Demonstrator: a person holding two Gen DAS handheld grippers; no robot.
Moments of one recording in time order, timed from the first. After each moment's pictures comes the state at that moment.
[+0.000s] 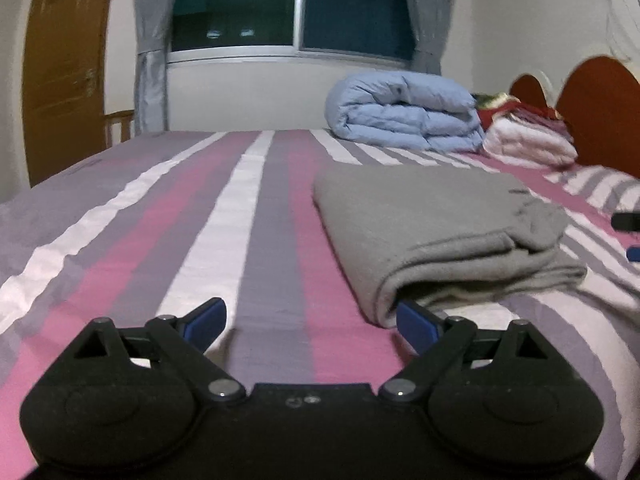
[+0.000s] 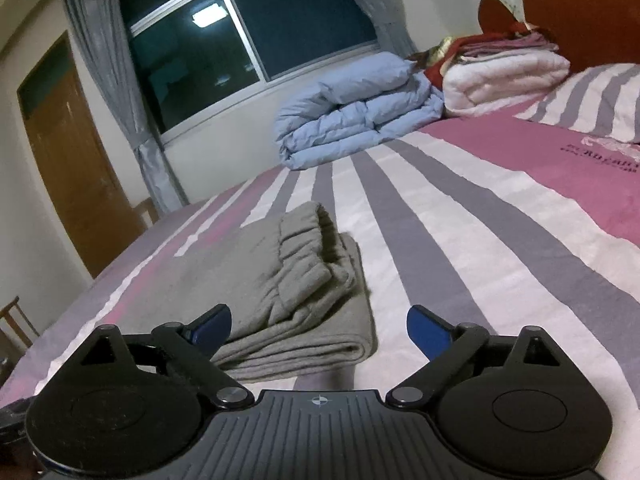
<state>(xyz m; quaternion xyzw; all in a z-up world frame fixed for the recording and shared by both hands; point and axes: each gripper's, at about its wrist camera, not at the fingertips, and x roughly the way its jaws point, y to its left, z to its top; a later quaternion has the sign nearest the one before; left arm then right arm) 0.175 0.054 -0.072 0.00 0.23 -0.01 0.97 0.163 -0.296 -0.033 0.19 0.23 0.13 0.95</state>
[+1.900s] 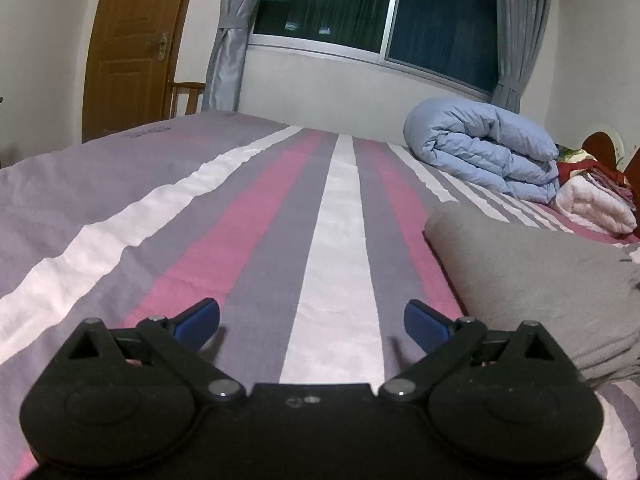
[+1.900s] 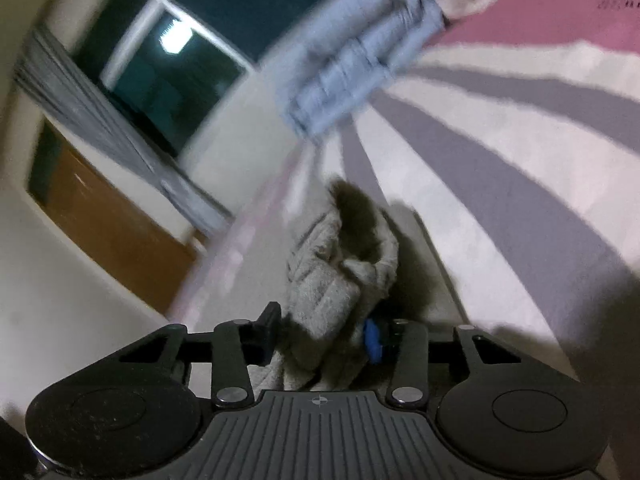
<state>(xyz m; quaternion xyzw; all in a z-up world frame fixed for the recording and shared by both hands) 0.216 0.144 -0.078 -0.10 0.22 0.08 0.97 0.249 -0.310 -0.049 0.39 0.24 0.19 0.87</state>
